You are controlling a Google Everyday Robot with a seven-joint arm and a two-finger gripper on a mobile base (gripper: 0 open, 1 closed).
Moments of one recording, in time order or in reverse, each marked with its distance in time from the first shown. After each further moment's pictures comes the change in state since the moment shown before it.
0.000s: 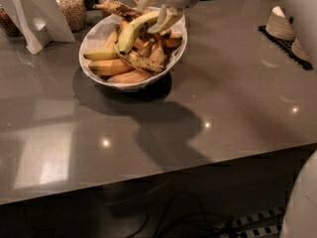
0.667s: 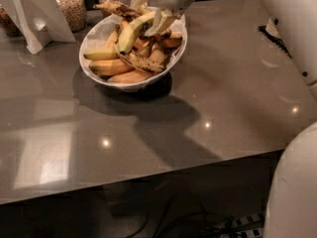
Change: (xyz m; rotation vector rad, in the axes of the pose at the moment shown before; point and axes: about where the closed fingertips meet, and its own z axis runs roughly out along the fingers) arm 0.001 -0.009 0.020 0.005 -0.037 -0.030
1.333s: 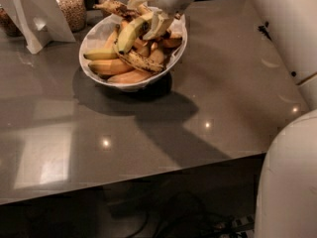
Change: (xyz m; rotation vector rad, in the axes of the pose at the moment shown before) arm 0.002 -0.004 0.017 0.003 -0.034 -0.001
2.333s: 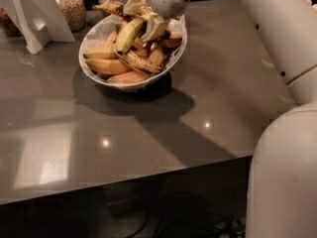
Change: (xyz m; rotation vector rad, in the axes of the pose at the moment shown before) arm 0.001 0.002 0.015 -0.017 -0.032 0.012
